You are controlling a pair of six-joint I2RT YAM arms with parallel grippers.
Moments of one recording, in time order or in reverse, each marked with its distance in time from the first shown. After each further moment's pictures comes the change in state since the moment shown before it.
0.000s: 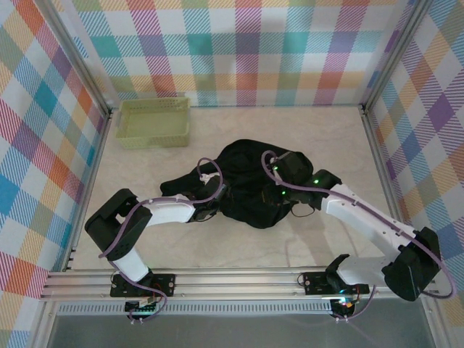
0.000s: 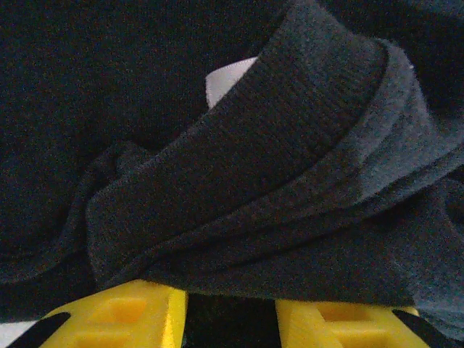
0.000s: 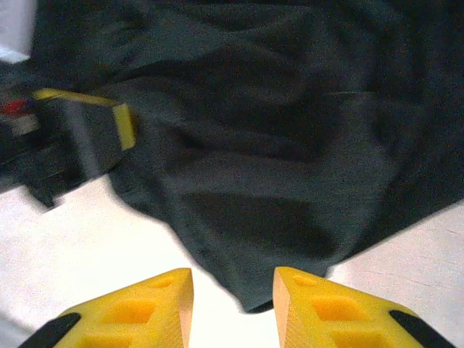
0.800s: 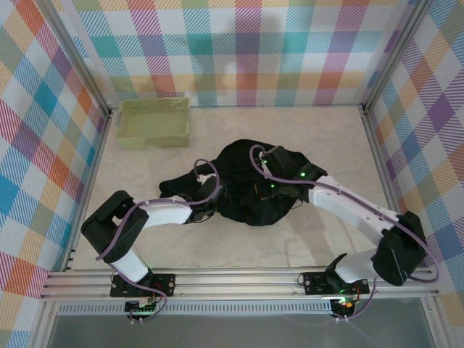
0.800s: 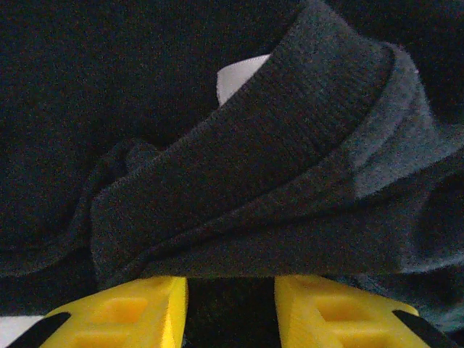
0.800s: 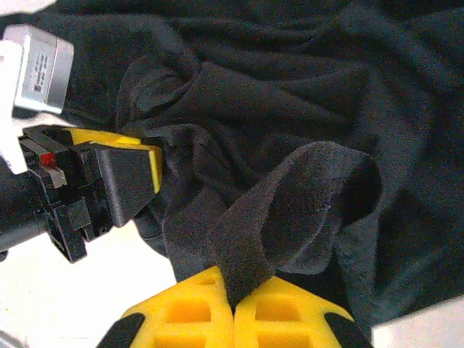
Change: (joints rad) left arm 0.014 -0.026 -0.035 0.020 0.018 0.000; right arm 0.078 0.101 0.087 0.078 0.007 -0.020
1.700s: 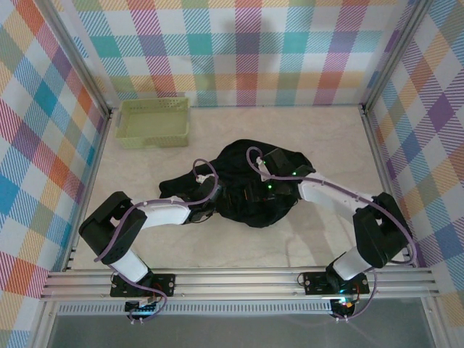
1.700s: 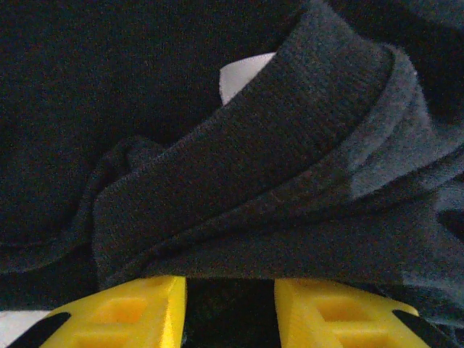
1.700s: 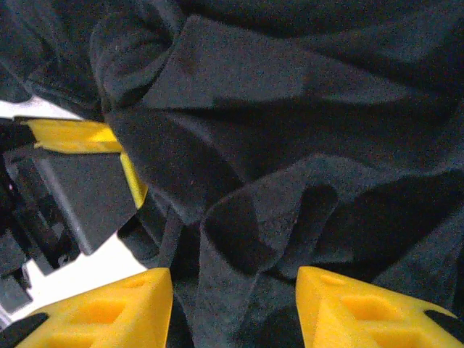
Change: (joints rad) left arm 0.011 -0.021 -0.017 0.003 0.021 0.003; right arm -0.085 0.177 -0.129 0.246 -0.266 -0.008
